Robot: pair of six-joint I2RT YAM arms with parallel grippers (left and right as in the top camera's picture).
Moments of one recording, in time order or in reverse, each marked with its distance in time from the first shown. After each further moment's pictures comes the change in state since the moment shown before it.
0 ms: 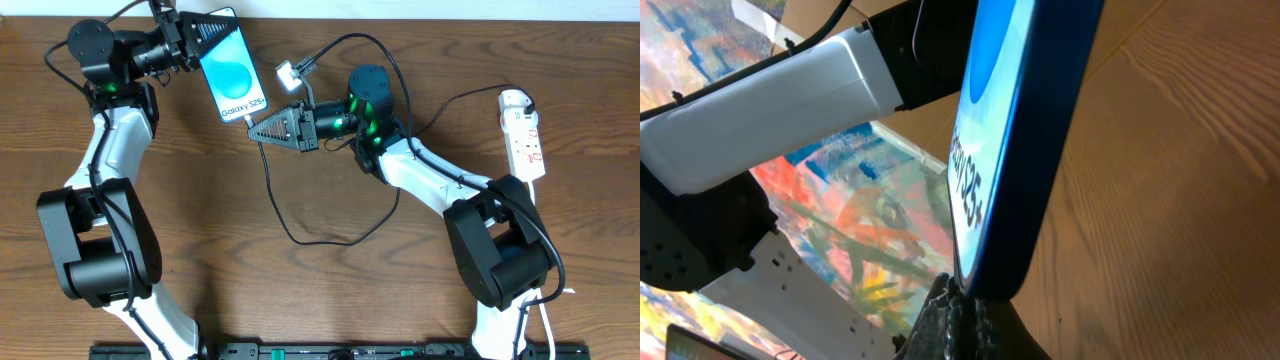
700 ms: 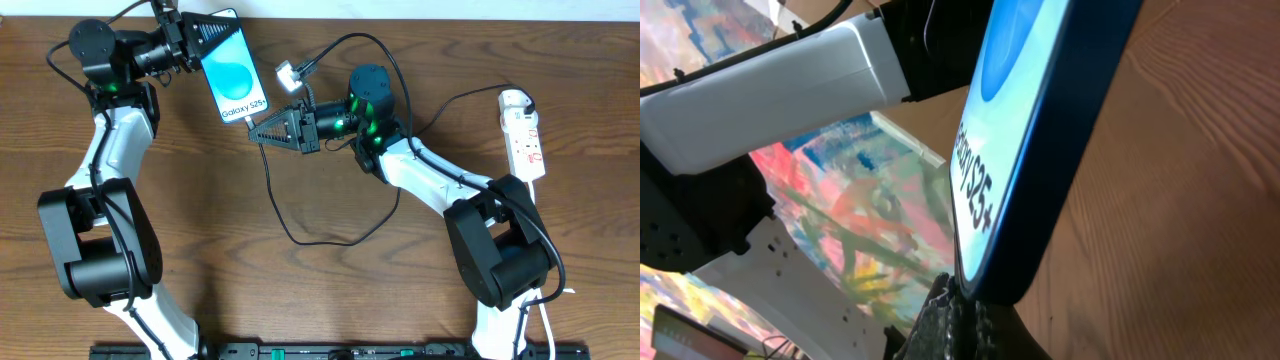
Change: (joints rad) left arm -0.004 0.000 0.000 -0.001 0.003 -0.014; right arm -0.001 0.000 0.000 0.000 -0.021 -0.051
